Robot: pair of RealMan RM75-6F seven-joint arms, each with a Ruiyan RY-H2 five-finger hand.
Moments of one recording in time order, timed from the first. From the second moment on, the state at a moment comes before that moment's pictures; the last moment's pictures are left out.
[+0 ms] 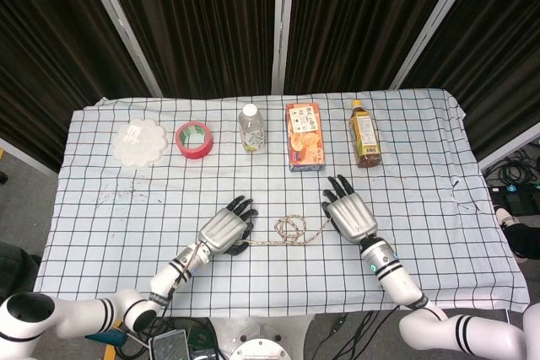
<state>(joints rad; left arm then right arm) -0.75 -1.79 -0.06 -1.29 1.38 0.91 0.30 0.62 -1.52 0.08 -1.52 -1.27 1.05 -0.55</state>
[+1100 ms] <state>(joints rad) -0.72 -1.68 -0.06 -1.35 1.42 0.98 0.19 0.59 -1.47 0.12 -1.56 -1.24 1.11 -0.52</state>
